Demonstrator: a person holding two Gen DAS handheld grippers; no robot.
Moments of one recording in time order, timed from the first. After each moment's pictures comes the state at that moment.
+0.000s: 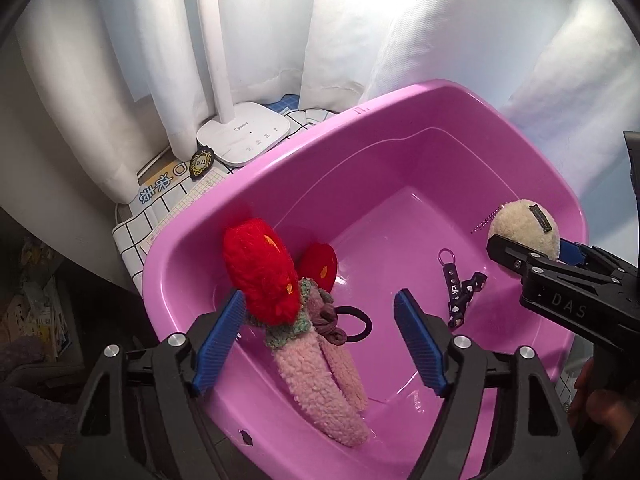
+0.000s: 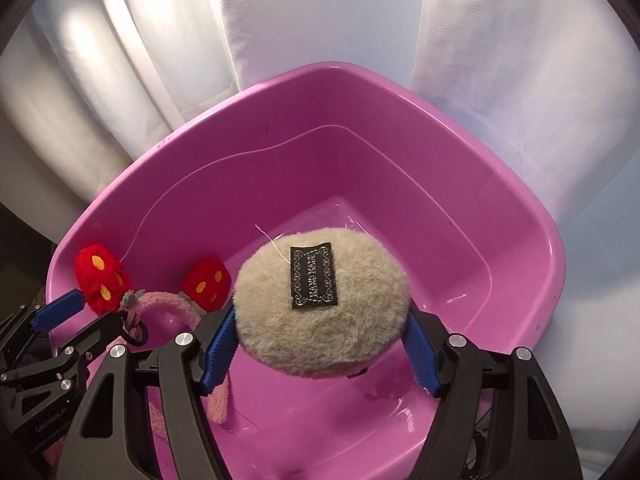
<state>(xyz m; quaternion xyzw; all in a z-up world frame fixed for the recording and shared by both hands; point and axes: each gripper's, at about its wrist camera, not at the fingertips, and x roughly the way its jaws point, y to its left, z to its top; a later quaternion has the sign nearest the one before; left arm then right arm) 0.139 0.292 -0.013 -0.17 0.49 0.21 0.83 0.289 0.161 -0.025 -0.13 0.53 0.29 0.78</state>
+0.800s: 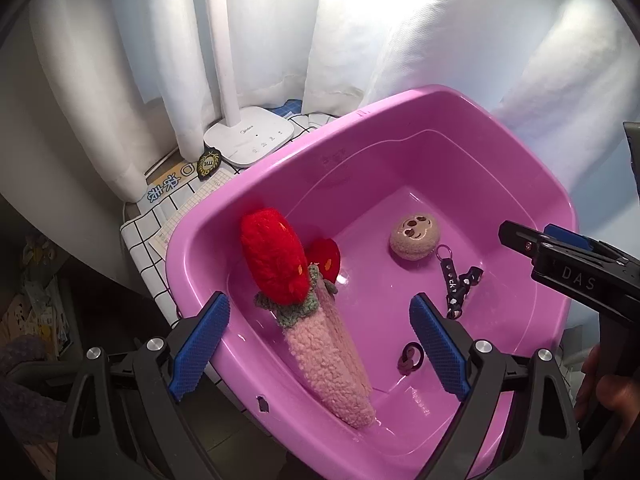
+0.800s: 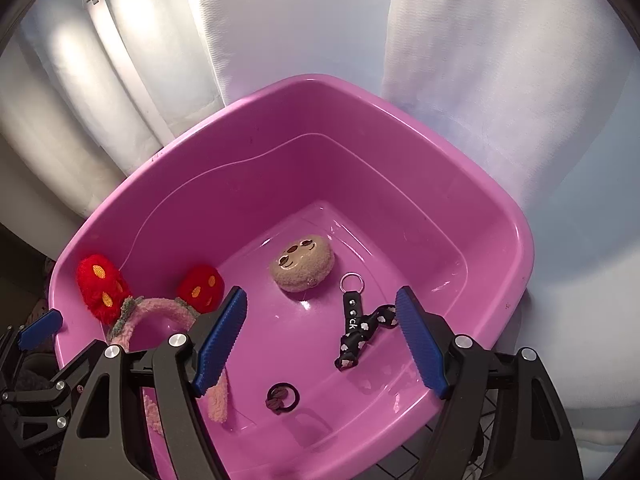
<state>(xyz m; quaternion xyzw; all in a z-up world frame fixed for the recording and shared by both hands) 0.124 0.286 -0.004 -0.17 0.48 0.21 0.83 0.279 0.146 0.000 -0.11 0.52 0.27 0.80</state>
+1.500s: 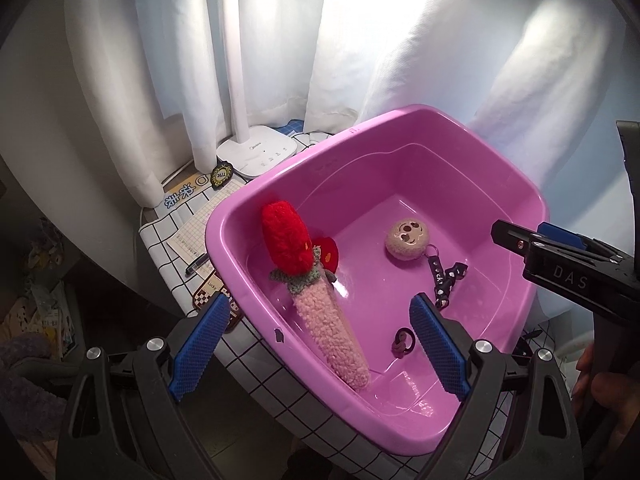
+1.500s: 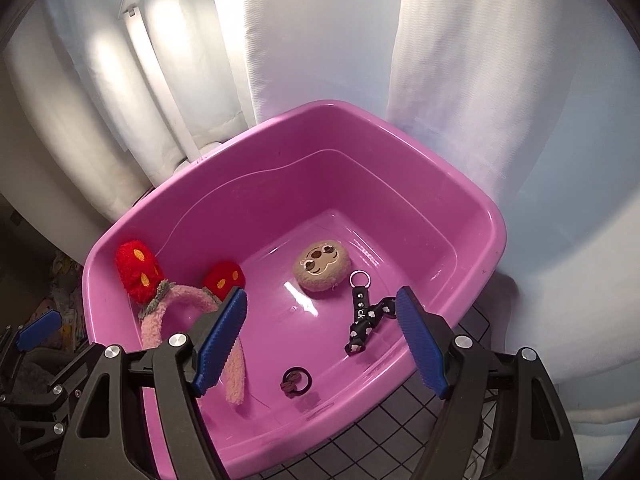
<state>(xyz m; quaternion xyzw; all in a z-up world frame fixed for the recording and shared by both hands) 0.083 0.261 0.028 -0.15 0.45 0.21 0.85 0.234 0.128 0.031 -0.11 0.48 0.29 0.82</state>
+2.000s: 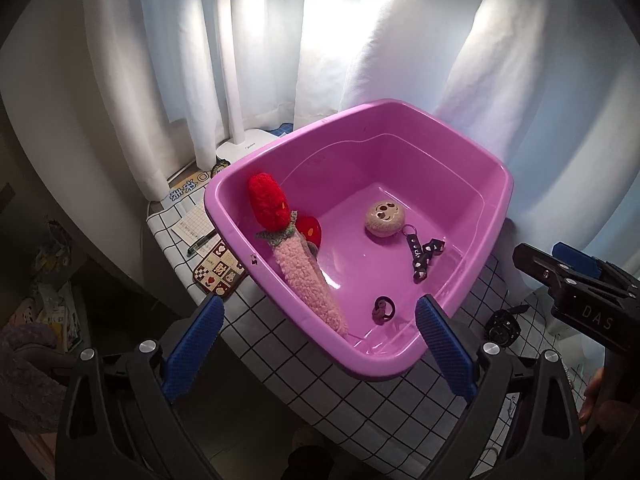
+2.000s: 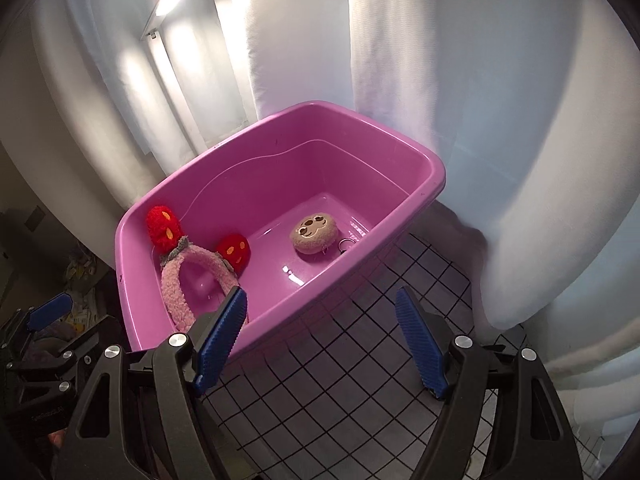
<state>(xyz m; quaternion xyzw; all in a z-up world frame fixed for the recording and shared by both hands) 0.040 0.194 0.042 -0.13 0.44 0.22 0.86 0.161 0.039 0.045 -0.07 0.46 0.29 0.84</state>
